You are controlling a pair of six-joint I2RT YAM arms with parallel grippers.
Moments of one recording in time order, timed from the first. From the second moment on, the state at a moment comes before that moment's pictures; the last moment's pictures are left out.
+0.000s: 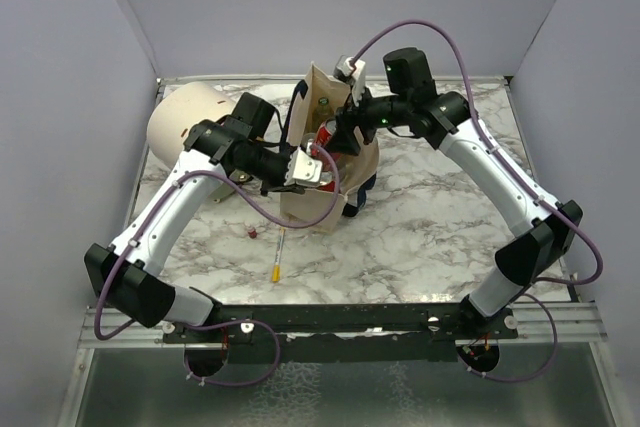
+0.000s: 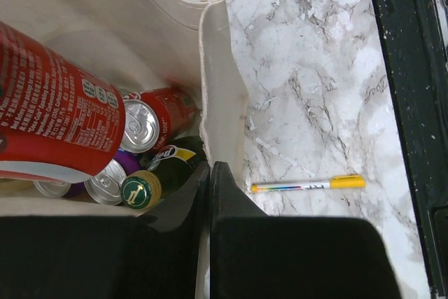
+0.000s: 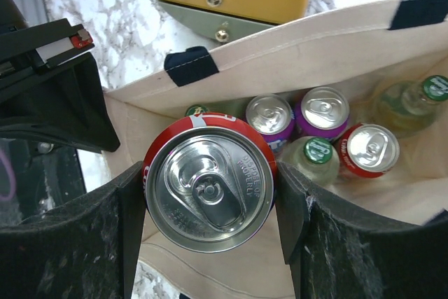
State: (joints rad) left arm -0.49 1.41 1.50 -1.18 0.77 1.15; right arm 0.59 1.64 1.77 -0.68 -0.60 -0.21
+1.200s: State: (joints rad) left arm -0.49 1.36 1.44 -1.21 0.77 1.25; right arm 0.63 1.84 1.73 -0.81 -0.91 -0.43
